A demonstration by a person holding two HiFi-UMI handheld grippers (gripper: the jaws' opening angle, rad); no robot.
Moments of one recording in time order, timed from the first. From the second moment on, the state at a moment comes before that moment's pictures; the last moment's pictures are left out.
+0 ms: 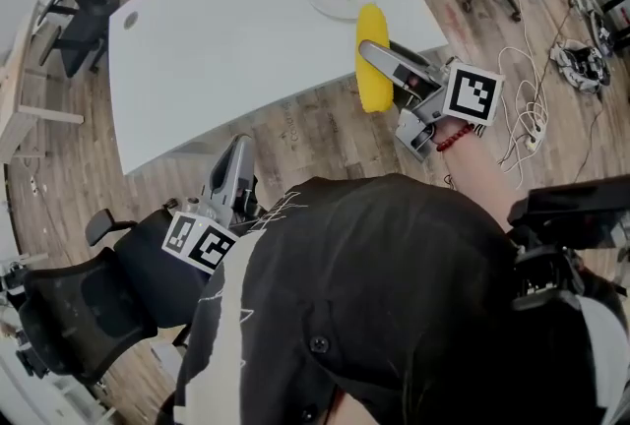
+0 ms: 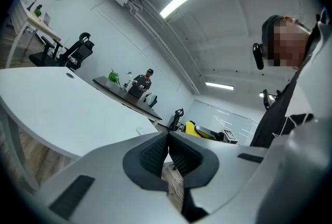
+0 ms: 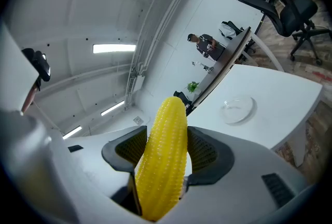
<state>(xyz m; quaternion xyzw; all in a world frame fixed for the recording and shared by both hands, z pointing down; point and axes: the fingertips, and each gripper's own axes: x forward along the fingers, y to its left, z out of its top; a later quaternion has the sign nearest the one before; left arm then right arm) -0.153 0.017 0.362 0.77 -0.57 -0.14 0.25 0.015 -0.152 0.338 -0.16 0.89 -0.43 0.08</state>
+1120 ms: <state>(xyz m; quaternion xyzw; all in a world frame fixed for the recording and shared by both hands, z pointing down) -0.013 0.093 0.393 0.71 -0.64 -0.15 0.27 0.141 -0.109 0.392 -0.09 0.86 -0.50 0.02</state>
